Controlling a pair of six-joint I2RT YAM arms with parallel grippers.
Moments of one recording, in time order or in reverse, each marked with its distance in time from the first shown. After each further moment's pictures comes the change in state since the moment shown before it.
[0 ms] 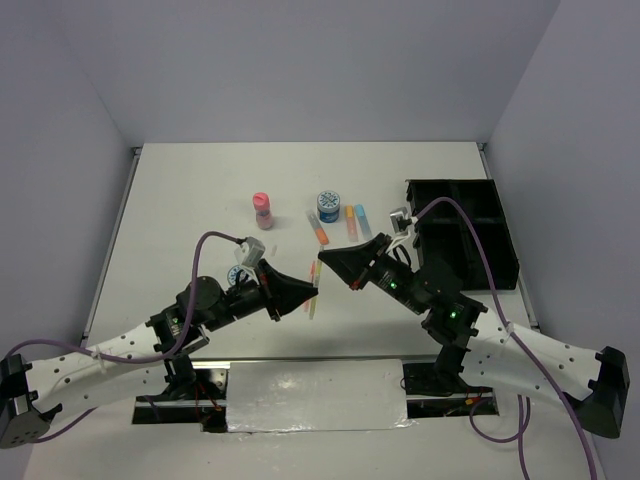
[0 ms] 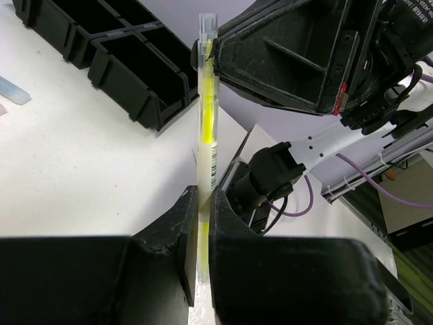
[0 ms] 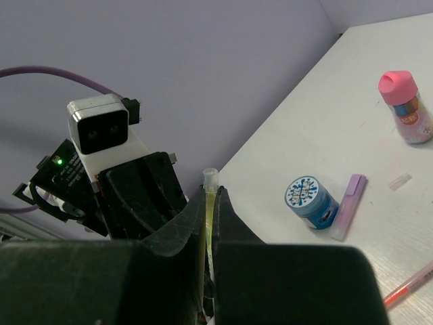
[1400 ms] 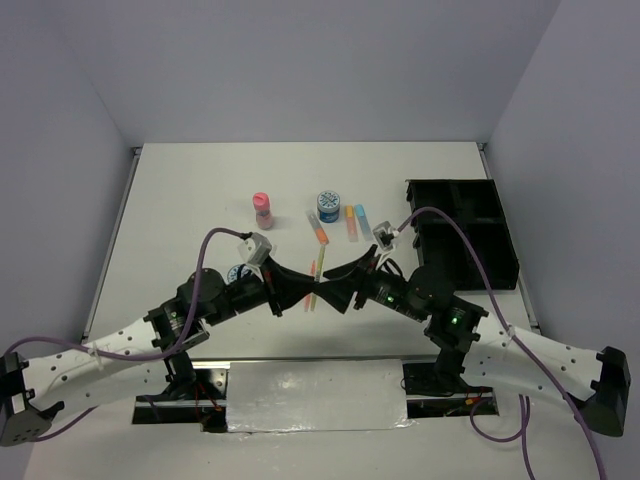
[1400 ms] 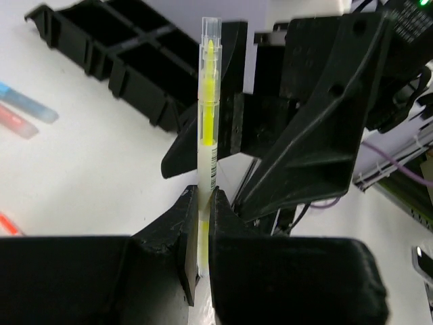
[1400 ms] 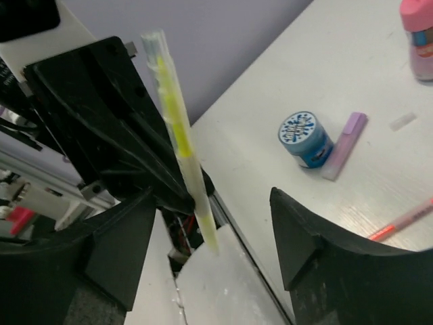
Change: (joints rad) left arm -0.003 0.036 0.092 -0.107 0.014 0.149; right arm 0.031 -0.029 -0.055 -0.097 -0.103 -0.045
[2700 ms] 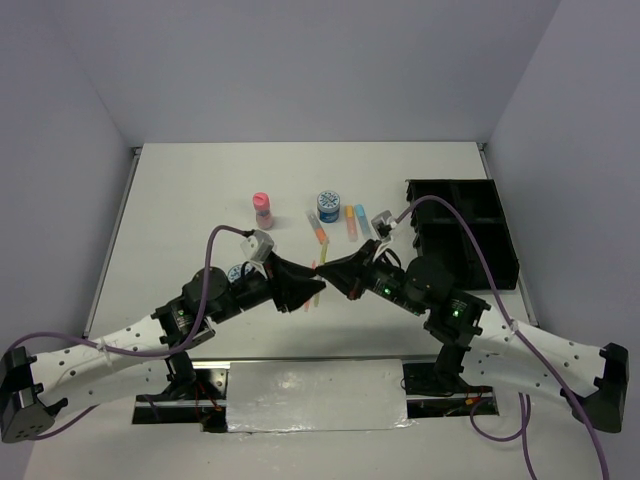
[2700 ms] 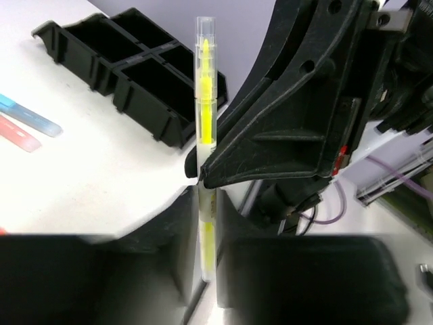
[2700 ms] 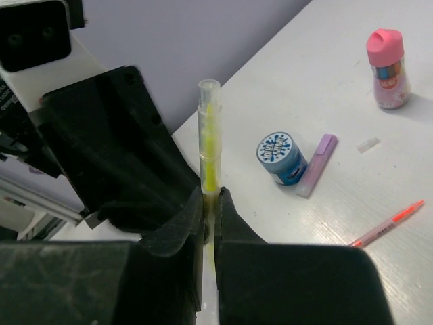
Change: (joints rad) left arm 0.006 0.046 -0.013 0.108 -0.017 -0.008; right arm 0.005 0.034 0.120 -0.124 0.063 -0.107
